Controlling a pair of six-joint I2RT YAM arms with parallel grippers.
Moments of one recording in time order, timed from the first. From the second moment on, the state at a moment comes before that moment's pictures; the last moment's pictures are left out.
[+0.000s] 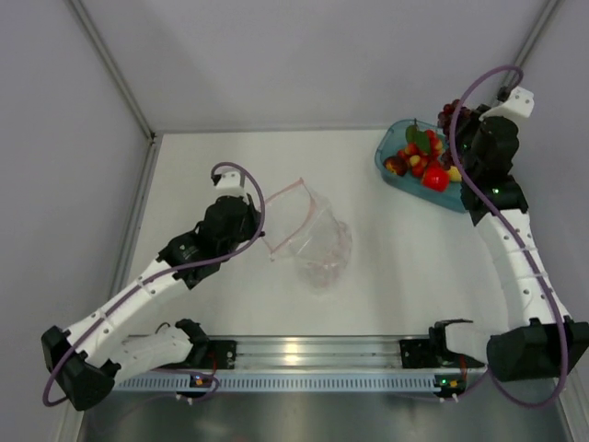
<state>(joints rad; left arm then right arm) -0.73 1.01 0.92 -0.42 -0.41 -0.57 0.12 1.16 1.26 -0.13 0.33 0.29</state>
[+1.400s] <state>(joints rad) -0.73 0.85 1.22 -0.77 -0.65 -0.40 -0.30 1.82 1.37 -0.23 0.21 0.57</state>
